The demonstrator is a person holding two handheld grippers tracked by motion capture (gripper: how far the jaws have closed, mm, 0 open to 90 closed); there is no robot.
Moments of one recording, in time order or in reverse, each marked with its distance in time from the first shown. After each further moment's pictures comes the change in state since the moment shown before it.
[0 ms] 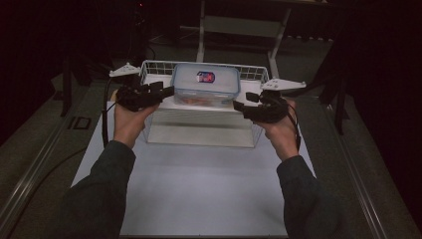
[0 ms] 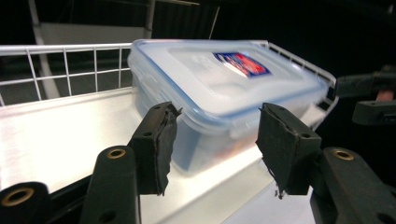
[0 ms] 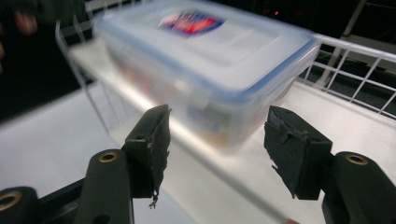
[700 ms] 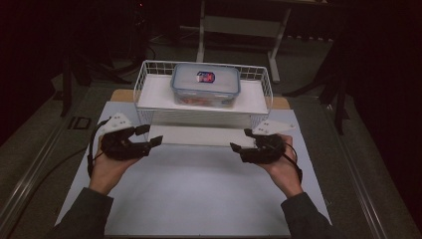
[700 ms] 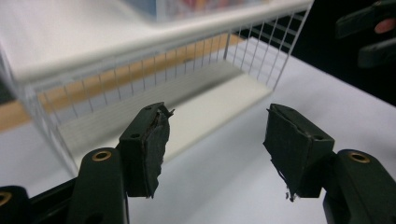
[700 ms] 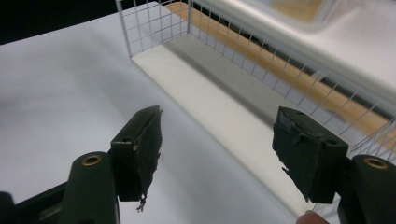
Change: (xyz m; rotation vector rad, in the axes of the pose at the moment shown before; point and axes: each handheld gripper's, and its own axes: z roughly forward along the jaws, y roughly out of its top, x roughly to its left) left arm -0.026 -0.095 -0.058 0.132 0.015 0.122; right arm 0.043 -0.076 -0.017 0.112 0.032 -0.109
